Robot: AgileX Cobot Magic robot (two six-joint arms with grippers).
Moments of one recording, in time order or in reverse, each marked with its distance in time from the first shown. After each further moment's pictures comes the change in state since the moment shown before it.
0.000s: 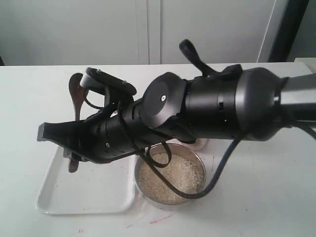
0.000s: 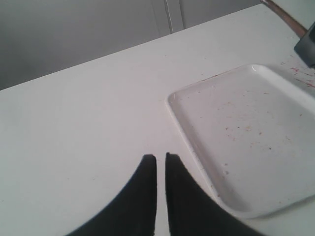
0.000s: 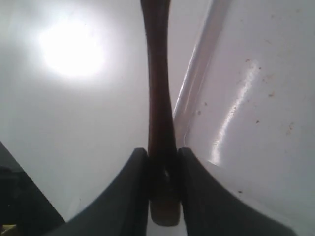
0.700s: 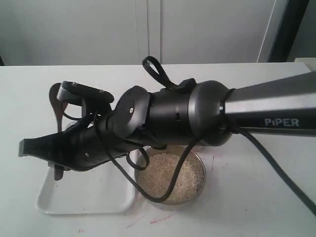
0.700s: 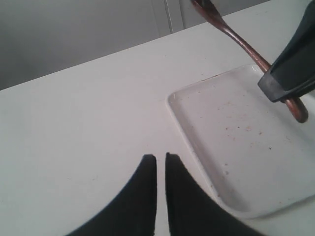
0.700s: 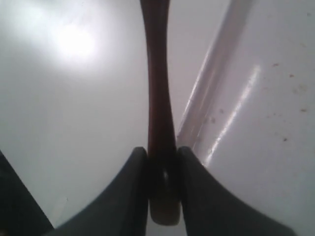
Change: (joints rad) left arm 0.000 0.000 0.000 0.000 0.000 0.000; right arm 0.046 0.119 -0.107 -0.028 -0.007 -0.048
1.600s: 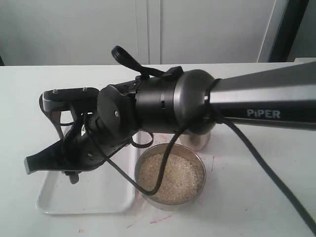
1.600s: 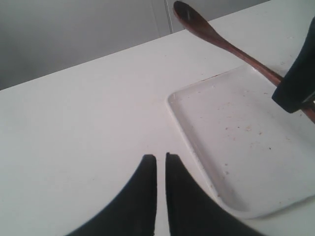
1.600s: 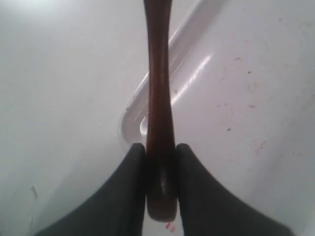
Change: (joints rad) left arm 0.000 0.000 0.000 0.000 0.000 0.000; right arm 0.006 0.042 -0.113 -0.549 0.188 0.316
